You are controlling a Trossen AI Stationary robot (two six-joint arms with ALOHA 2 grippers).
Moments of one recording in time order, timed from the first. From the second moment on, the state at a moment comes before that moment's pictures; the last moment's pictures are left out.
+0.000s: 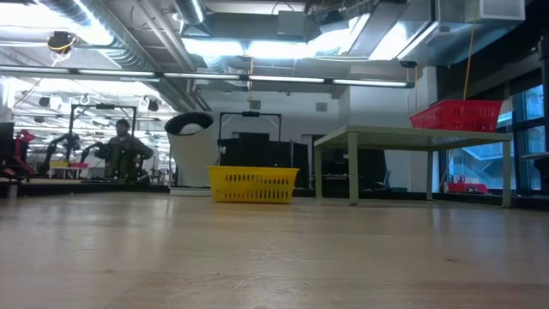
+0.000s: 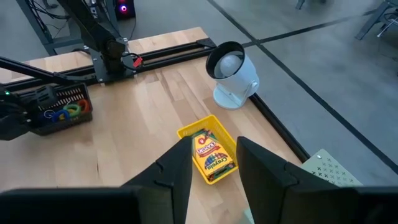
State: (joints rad) left arm -0.99 1.86 1.12 -0.95 -0.06 -1.12; right arm 0.28 1.44 1.81 -1.06 0.61 0.38
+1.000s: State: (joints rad) left arm -0.44 1.79 1.27 -0.67 -0.29 -0.47; right arm 0.43 1.44 1.81 -1.17 0.62 0.53
